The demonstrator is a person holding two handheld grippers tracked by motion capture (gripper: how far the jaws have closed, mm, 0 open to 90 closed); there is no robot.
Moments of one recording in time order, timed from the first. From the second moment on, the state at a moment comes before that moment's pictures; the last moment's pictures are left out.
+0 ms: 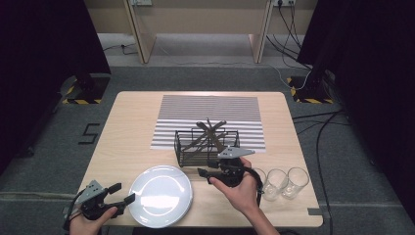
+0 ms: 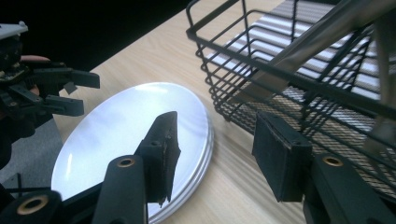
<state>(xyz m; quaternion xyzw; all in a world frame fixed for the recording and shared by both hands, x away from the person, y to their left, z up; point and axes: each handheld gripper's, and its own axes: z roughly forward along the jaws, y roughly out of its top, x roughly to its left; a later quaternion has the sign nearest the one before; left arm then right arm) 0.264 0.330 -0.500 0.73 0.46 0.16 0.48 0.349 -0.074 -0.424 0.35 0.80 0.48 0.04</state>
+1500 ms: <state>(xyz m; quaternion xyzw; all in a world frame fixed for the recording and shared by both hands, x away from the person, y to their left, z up) 0.263 0.311 -0.511 0.76 0.46 0.11 0.45 0.334 -0.034 -0.483 0.32 0.88 0.35 -0.11</state>
